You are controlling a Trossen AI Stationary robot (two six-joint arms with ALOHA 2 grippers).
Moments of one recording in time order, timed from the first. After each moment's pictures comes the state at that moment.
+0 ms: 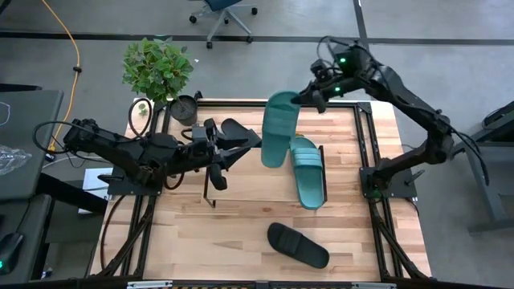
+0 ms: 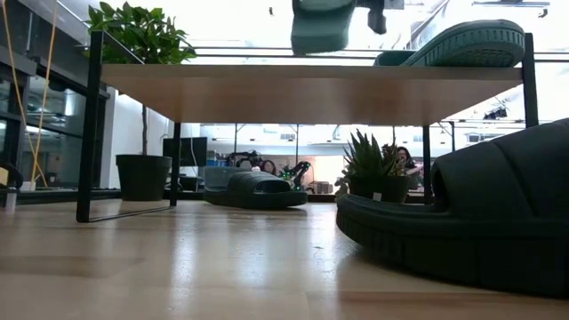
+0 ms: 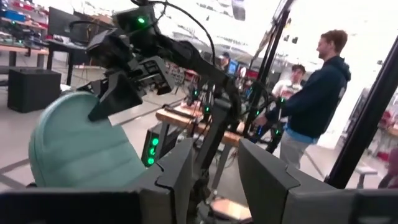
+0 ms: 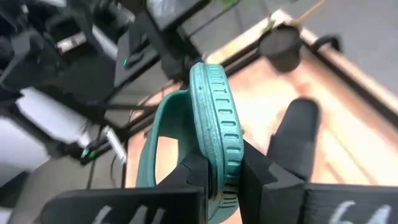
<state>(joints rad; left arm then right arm) -0.20 1.25 1.22 0.18 -0.57 -0.19 -0.62 1.39 1.63 -0.78 -0.65 0.25</state>
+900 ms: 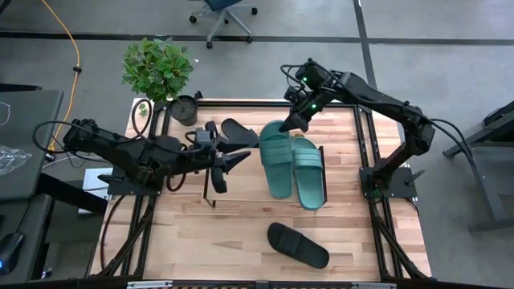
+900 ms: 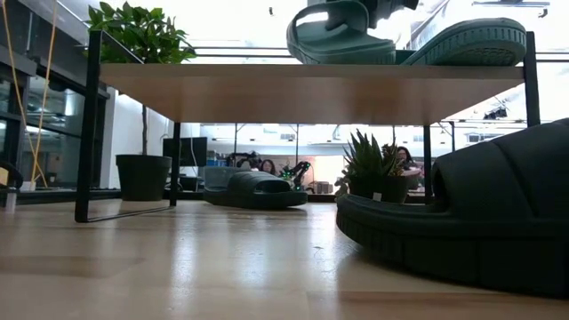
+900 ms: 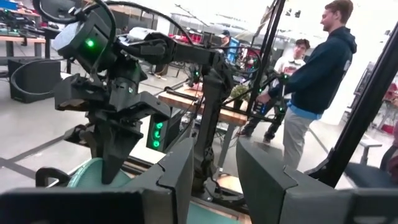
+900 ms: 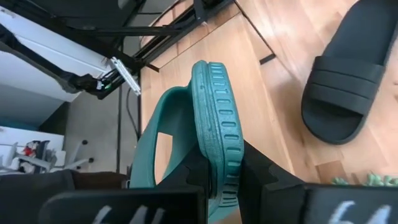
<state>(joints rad) -0.20 1.24 1.22 0.08 -0.55 -0.19 -0.50 1.58 1.63 -0.95 -0.75 0.16</state>
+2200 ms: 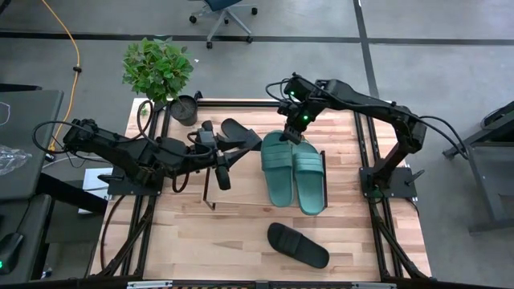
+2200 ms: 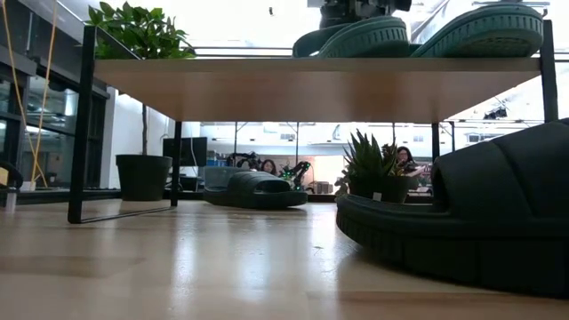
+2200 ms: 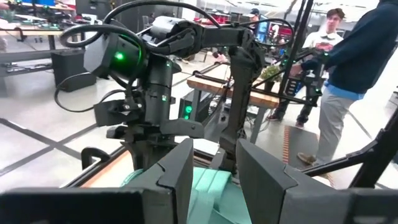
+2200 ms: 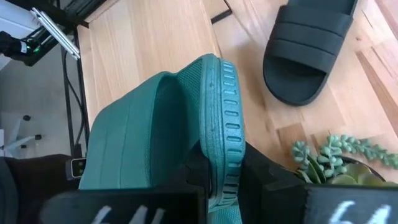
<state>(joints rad) -0.20 1.24 1.22 -0.03 -0.66 -0.19 -0.43 1.66 1.63 -1.06 -0.53 0.08</state>
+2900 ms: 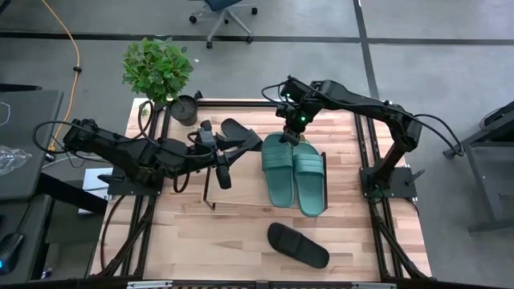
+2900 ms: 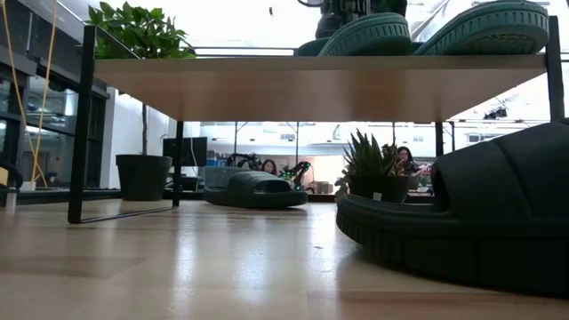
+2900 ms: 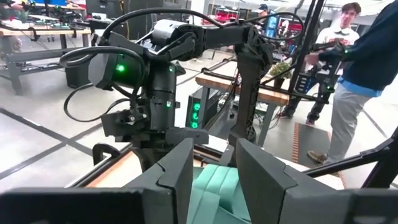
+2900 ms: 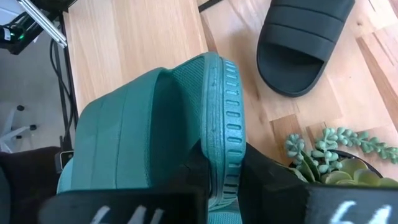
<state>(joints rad) -0.20 1.24 1.22 -0.06 -0.69 -0.19 -0.43 1.70 1.63 -1.09 -0.52 0.04</state>
